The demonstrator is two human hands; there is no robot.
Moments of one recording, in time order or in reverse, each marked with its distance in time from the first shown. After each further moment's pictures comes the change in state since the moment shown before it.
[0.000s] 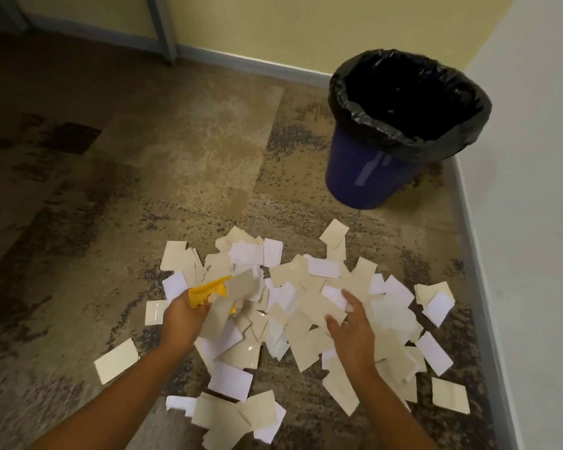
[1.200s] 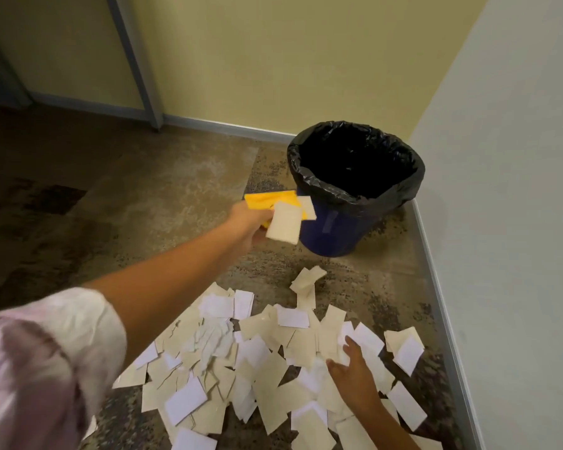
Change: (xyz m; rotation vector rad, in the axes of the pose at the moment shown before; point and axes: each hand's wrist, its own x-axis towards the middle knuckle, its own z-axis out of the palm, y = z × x) left_hand 0.014 0.282 0.022 -0.625 -0.321 0.091; right_hand 0.043 0.008 -0.069 -0.073 -0.170 0.085
